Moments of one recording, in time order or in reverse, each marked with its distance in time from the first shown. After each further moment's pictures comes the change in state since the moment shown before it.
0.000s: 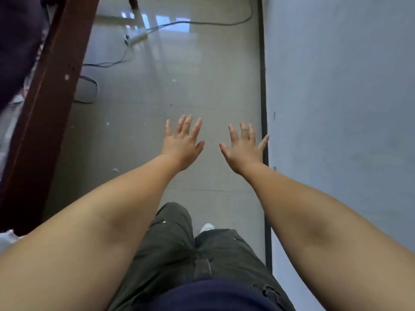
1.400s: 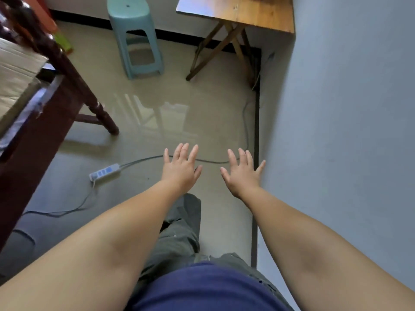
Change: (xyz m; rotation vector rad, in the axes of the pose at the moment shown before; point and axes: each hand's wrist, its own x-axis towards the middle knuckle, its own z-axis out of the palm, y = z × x) left_hand 0.919 -0.105 -0.298 -0.104 0.036 -0.158; right_hand 0.906 0.064 -0.396 -0.075 -0.007 -0.060
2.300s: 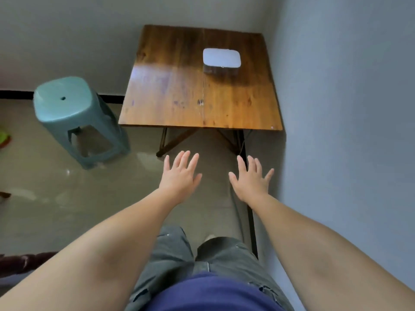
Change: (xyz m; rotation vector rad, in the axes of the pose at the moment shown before) left_hand 0.659 0.038 -0.197 0.080 0.009 0.217; right_hand 0.597 0.115 -0.268 0.107 0.031 0.200
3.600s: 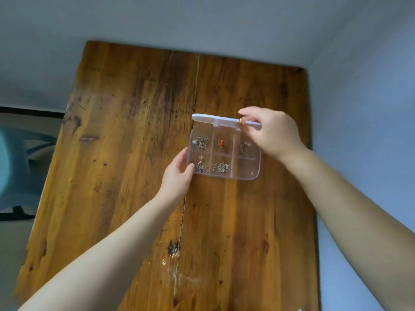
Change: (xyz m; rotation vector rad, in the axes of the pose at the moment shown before) left_hand 0.562 -0.073 -0.074 -1.333 0.049 -0.480; right_hand 0.625 -0.030 -0.243 0.323 0.326 -0.529
